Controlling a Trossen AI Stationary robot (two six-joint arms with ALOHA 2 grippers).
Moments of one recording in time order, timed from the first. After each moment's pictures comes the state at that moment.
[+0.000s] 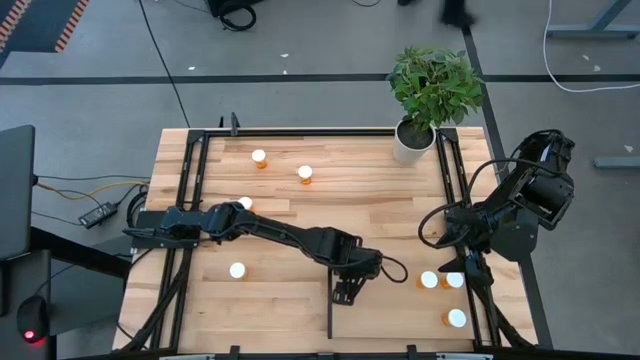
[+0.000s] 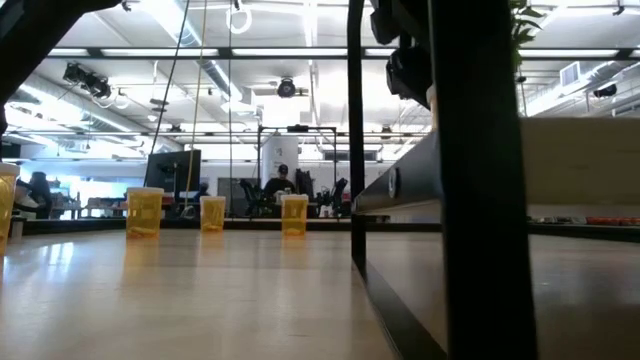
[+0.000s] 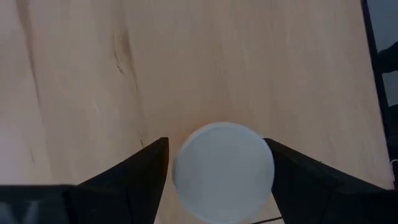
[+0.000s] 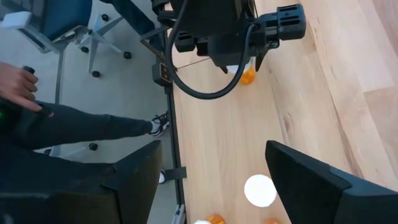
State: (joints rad) left arm -0.28 2.42 2.35 -1.04 0.05 -0.09; right arm 0.87 1.16 1.57 -1.31 0.28 1.04
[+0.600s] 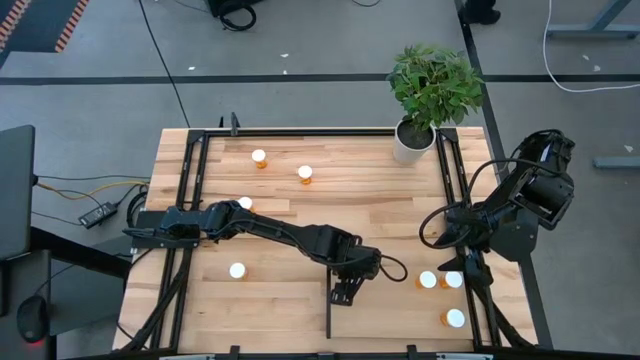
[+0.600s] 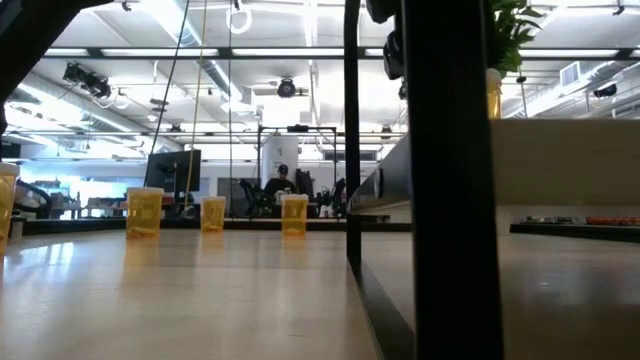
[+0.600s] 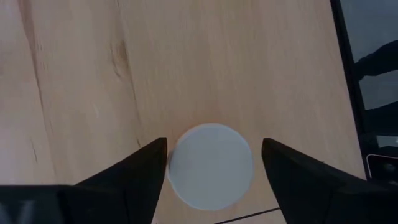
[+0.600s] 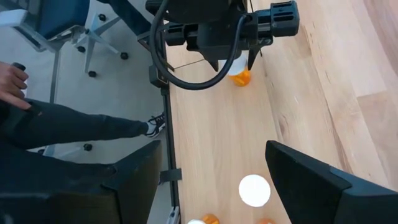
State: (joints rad) left arm -0.28 2.39 2.35 -1.04 0.07 -0.09; right arm 0.87 1.16 1.57 -1.31 0.29 1.02
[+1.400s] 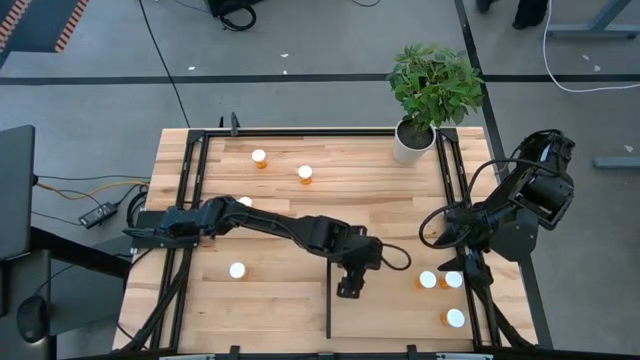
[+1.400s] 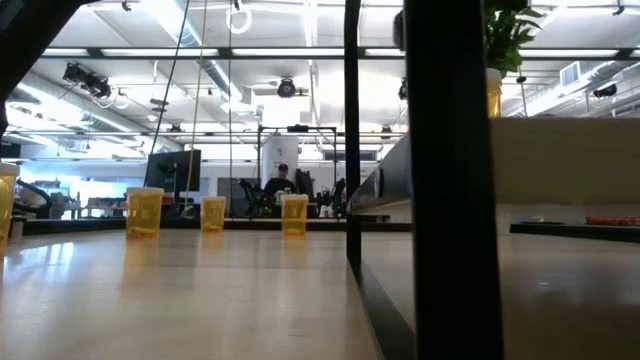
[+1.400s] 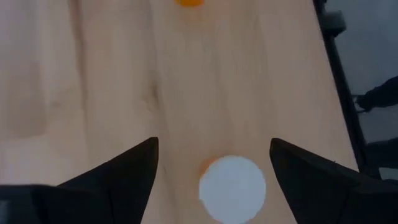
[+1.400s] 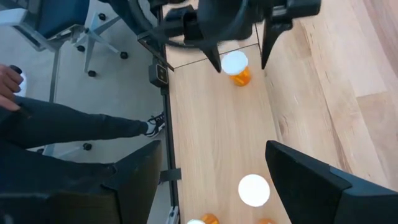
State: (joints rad) left arm -0.25 2.34 2.35 -0.96 0.01 -0.09; right arm 0.87 1.16 1.57 -1.32 0.29 1.02
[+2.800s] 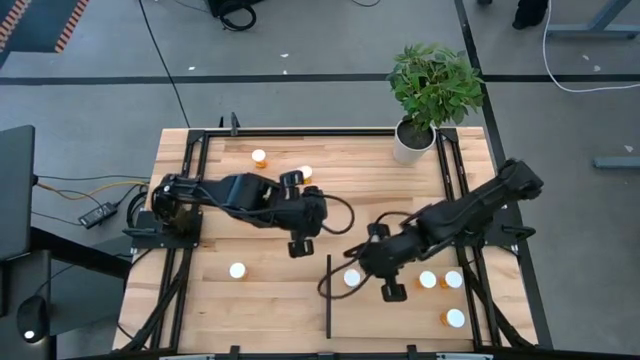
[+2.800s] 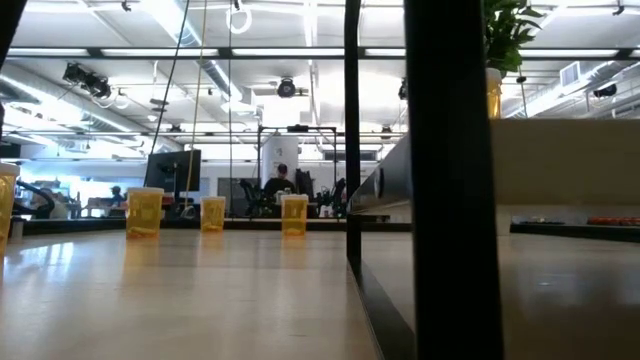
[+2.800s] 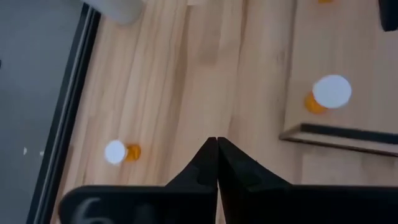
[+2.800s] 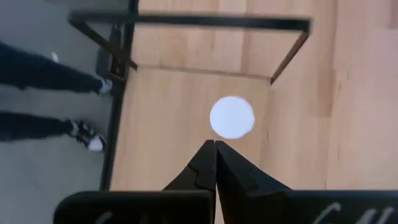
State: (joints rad) left arm -0.27 1.94 2.34 -1.47 -0.42 -0.25; right arm 0.48 1.60 1.56 -1.02 0.01 0.41
